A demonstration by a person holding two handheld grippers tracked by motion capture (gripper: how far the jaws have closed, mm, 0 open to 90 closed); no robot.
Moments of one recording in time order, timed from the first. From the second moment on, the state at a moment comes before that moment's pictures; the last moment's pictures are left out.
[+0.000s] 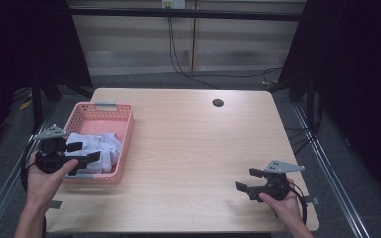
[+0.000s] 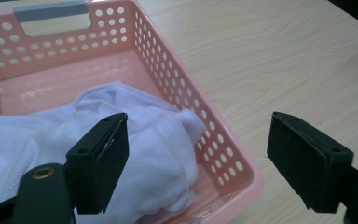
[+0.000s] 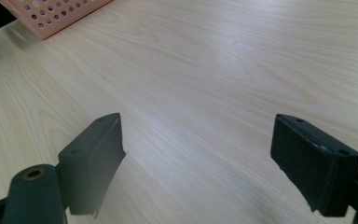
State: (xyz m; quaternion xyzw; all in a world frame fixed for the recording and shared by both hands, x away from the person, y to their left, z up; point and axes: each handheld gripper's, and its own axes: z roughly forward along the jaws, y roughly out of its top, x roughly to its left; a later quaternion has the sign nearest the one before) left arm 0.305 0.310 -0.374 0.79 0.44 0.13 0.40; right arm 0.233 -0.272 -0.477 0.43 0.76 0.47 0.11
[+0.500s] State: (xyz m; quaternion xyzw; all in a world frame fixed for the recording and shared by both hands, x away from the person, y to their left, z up) left arm 0.345 0.340 -0.403 0.80 0.47 0.13 0.35; right arm 0.234 -0.267 -0.481 0.42 0.78 0.45 0.10
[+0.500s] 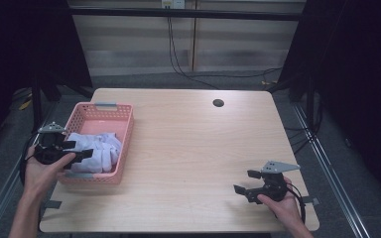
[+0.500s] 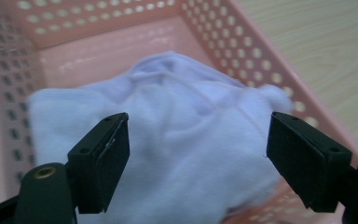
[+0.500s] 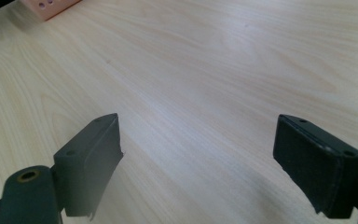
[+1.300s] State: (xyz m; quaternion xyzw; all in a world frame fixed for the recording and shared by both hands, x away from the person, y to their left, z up) left arm 0.383 0.310 -0.444 0.84 0.49 0.06 0.22; right arm 0.240 -0.260 -0.486 0.40 0.80 0.43 0.06
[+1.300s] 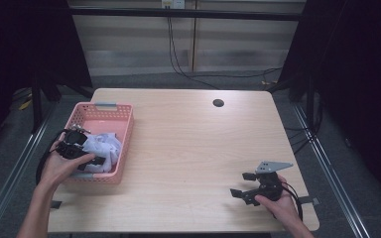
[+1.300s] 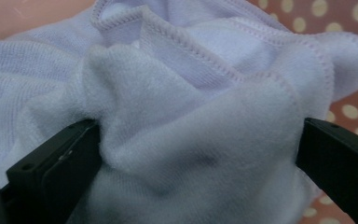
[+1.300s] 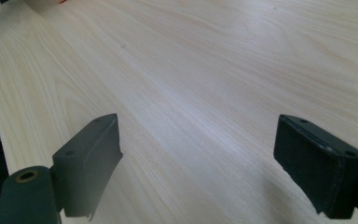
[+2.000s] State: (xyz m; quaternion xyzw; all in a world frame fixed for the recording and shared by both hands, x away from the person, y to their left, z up) left arm 0.416 0.286 -0.465 0.87 0.48 0.04 0.07; right arm 0.240 -0.265 -0.487 0.42 0.80 0.44 0.04
